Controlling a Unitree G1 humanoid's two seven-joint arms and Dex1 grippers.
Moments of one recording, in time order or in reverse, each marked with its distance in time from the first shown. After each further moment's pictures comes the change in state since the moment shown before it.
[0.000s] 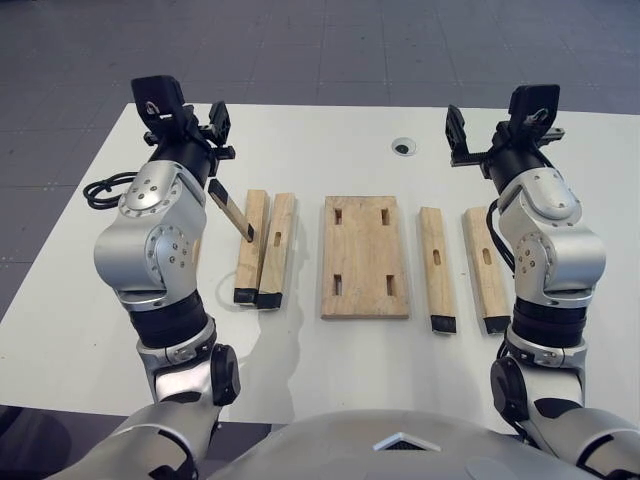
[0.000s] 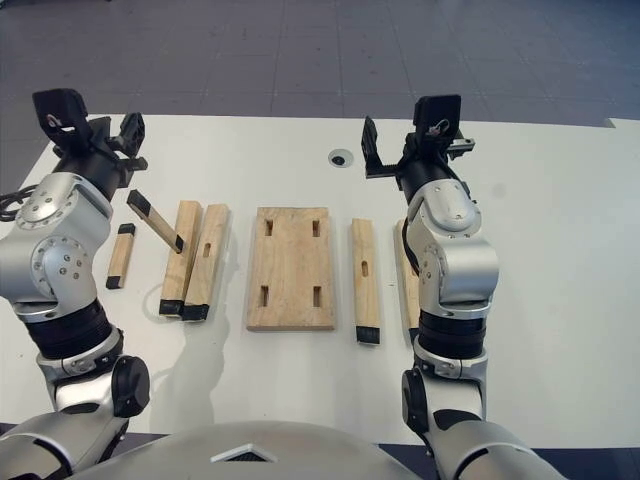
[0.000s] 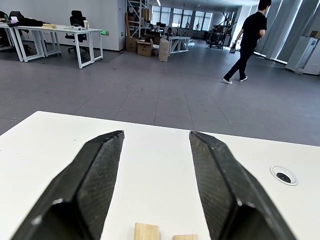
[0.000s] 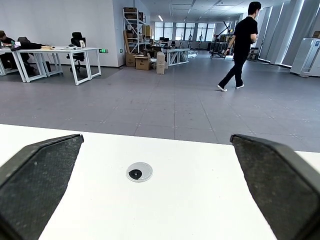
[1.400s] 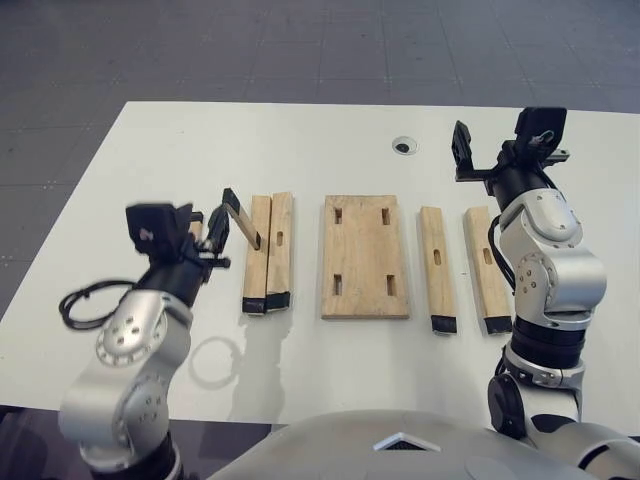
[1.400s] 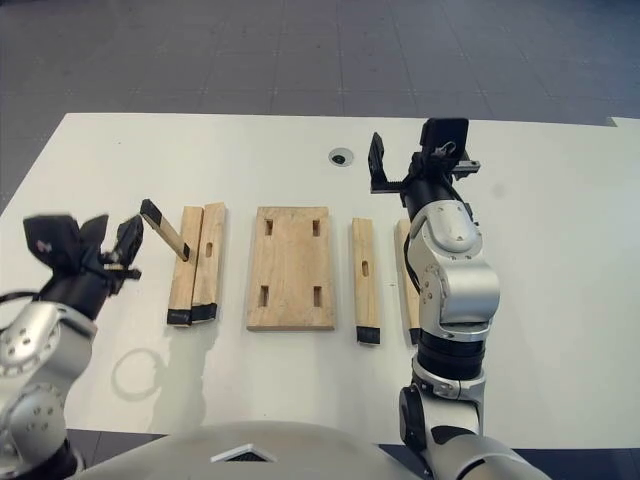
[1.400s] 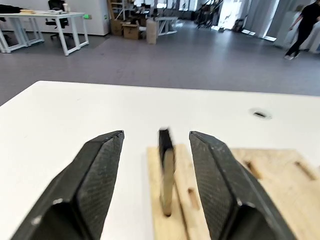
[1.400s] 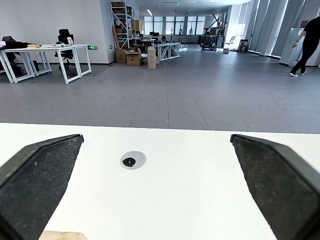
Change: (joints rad) left arm 0.835 0.082 -0.020 -0.604 -0.141 -0.133 0.003; right arm 0.107 0.030 -0.014 -0.112 0.002 0.036 -0.047
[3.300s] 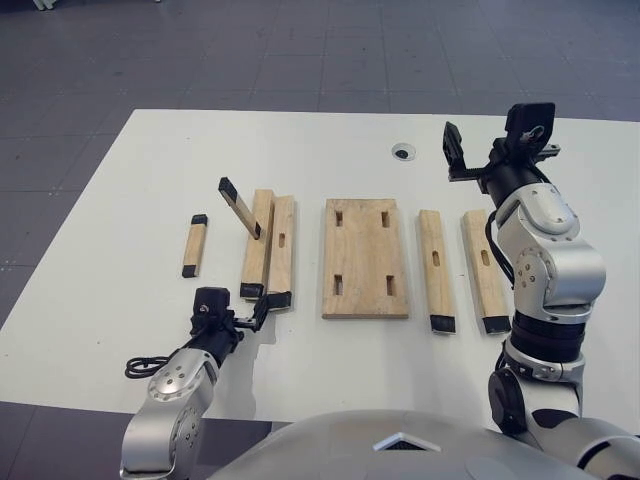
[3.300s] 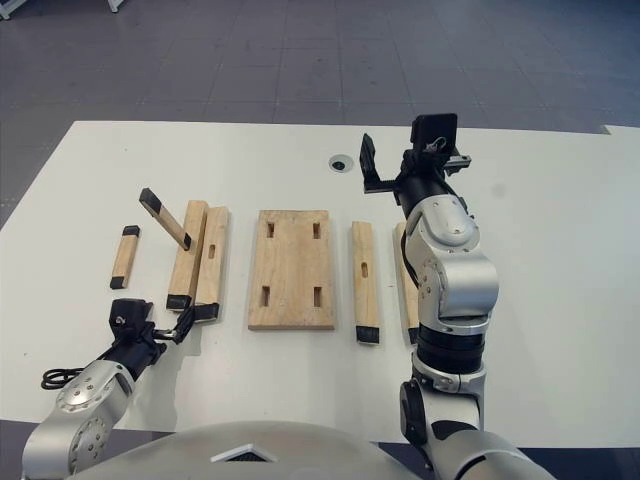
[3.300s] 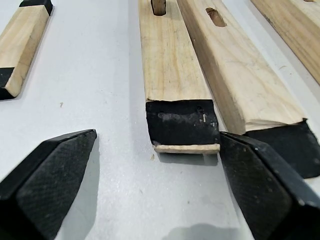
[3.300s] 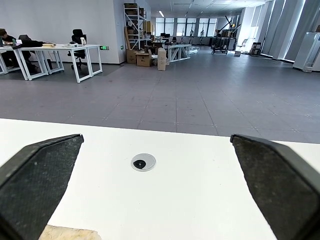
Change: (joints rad) left arm 0.150 -0.028 -0.176 0.462 0.157 -0.254 -0.227; right arm -0.043 -0.012 0.016 0.032 0.000 0.024 0.047
